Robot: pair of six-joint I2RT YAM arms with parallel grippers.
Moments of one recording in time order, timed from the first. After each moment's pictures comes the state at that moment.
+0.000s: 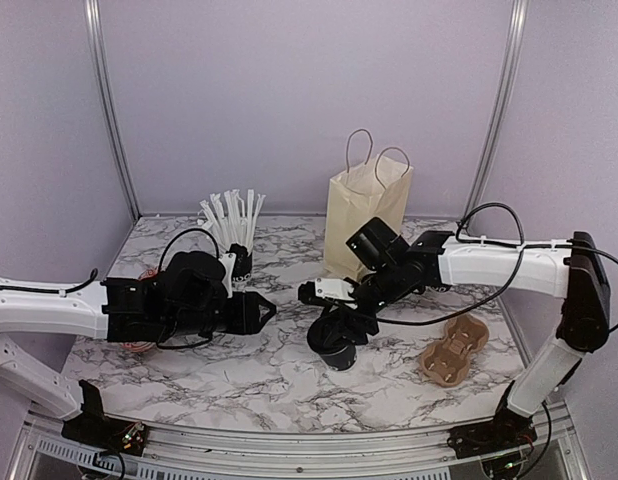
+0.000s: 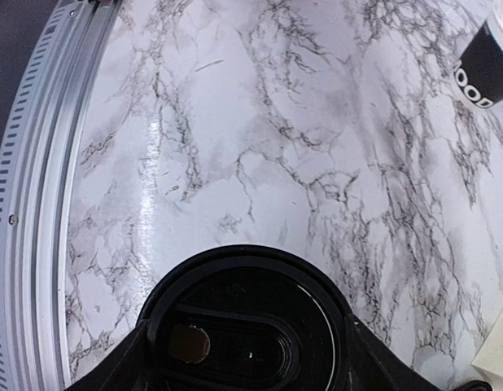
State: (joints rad) left arm -1.09 1.30 0.84 -0.15 -0.21 -0.74; right arm 0.87 1.64 1.21 -0.62 -0.45 -0.62
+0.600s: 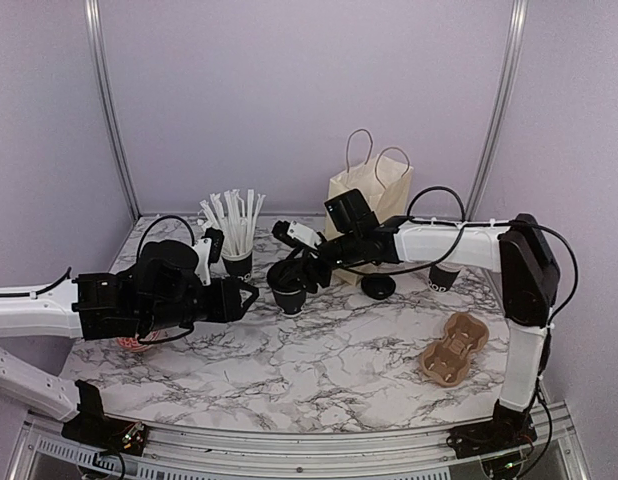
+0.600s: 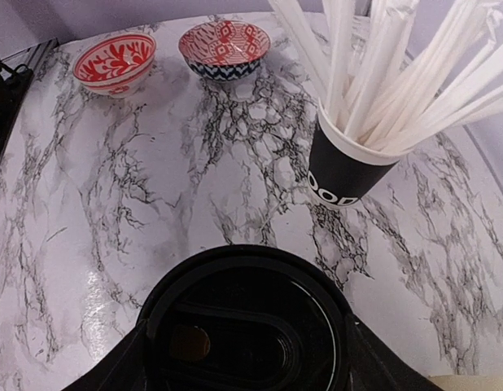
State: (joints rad) left arm -1.07 1.16 0.84 -0.21 -0.29 -0.72; right arm 0.76 1.93 1.48 -0.24 -0.49 -0.43
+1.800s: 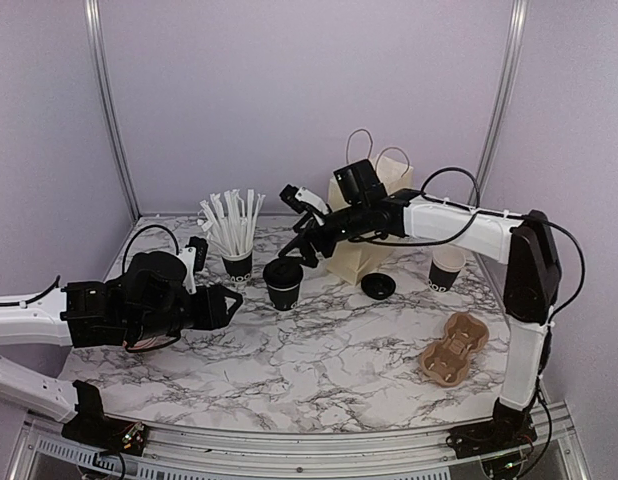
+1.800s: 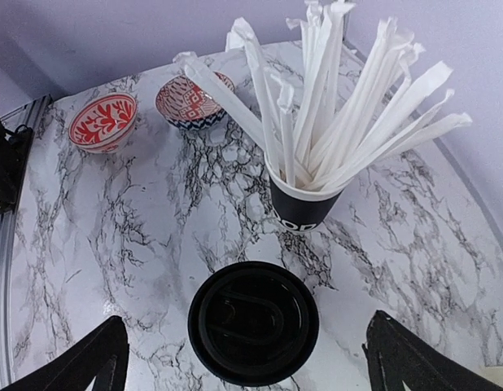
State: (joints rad) left arm -1.07 1.07 0.76 -0.27 -0.36 -0.76; right arm 0.70 1.99 1.69 -0.34 -0.54 -0.29
